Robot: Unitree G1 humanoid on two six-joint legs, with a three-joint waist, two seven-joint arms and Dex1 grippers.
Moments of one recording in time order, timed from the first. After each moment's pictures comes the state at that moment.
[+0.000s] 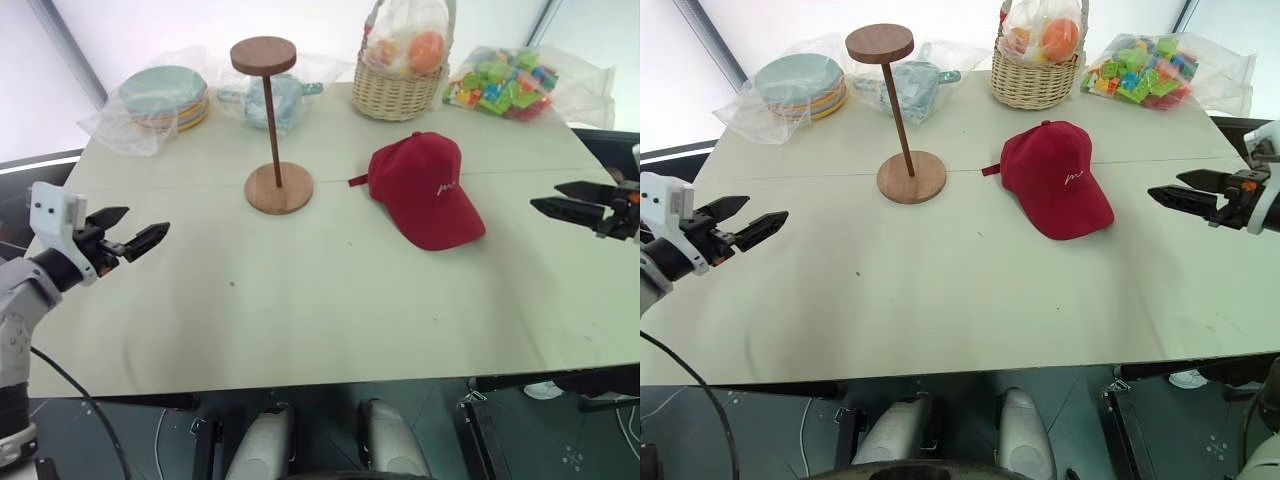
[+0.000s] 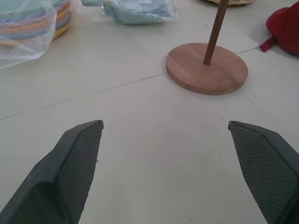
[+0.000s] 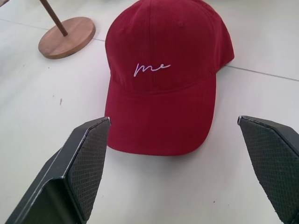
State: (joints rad) left arm -0.17 0.80 0.49 -0.12 -0.58 0.64 -0.72; right arm -0.67 -1.10 -0.26 0.58 0.41 0.63 1.24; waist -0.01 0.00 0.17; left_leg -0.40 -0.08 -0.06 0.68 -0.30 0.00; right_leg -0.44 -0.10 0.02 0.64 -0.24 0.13
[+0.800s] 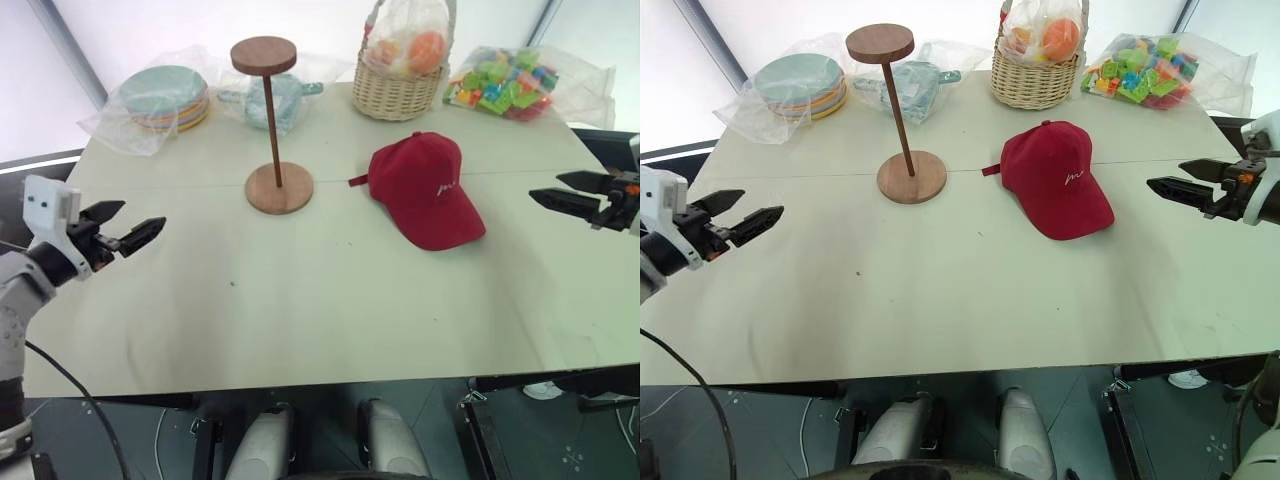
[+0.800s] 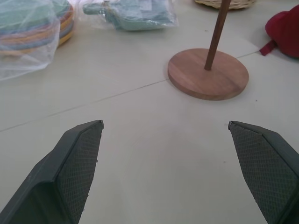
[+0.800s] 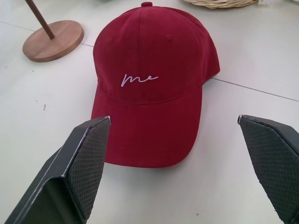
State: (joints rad) left arm -0.21 0.83 0.49 -0.08 -0.58 0.62 -0.74; right arm -0.69 -1.08 -0.25 0.59 0.39 0.57 1.19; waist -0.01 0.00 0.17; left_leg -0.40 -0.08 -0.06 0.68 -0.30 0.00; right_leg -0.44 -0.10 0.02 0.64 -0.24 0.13
